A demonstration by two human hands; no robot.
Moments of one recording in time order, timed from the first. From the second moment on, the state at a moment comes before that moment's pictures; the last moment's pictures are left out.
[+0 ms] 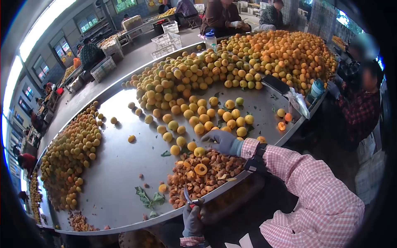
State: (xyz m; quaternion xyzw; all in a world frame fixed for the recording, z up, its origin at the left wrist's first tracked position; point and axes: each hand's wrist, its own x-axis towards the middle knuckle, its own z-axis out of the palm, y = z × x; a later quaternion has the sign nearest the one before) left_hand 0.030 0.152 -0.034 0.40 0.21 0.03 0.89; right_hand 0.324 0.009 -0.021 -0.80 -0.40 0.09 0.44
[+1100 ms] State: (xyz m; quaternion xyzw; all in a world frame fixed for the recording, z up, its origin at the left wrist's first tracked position) left_hand 0.056 0.141 -0.024 0.42 0.20 -0.12 0.88; right_hand 0.386 -0.012 -0.030 -0.92 -0.36 0.11 0.15
